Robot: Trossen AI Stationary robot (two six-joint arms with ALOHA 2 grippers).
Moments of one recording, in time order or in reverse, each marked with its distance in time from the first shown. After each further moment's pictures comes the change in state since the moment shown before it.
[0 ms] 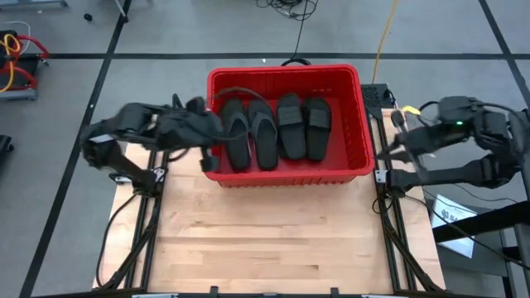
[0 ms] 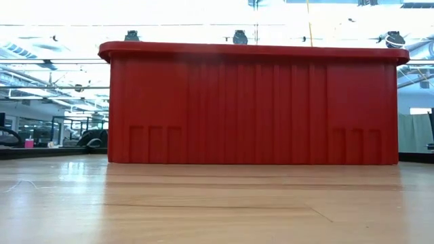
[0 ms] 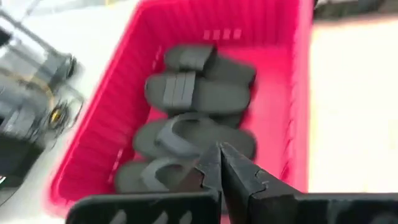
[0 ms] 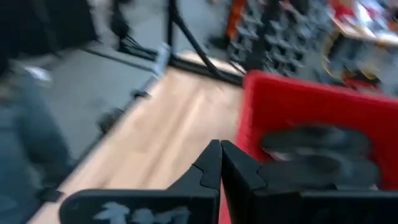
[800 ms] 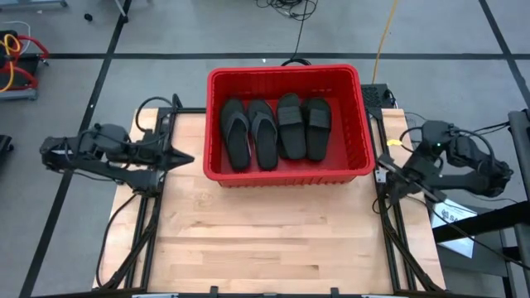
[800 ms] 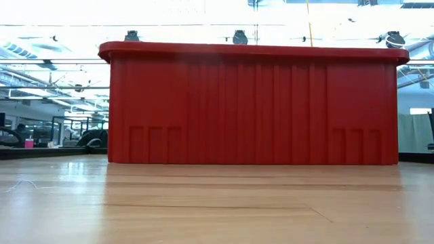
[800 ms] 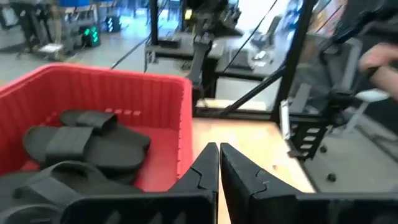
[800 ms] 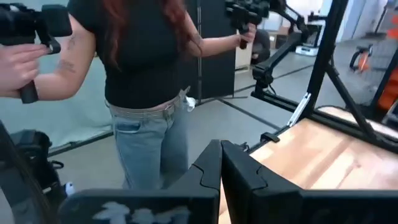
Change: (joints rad) left arm -0.036 -0.919 -1.102 0.830 0.389 -0.051; right arm 0.001 -0.305 -0.557 0.406 -0.662 0.080
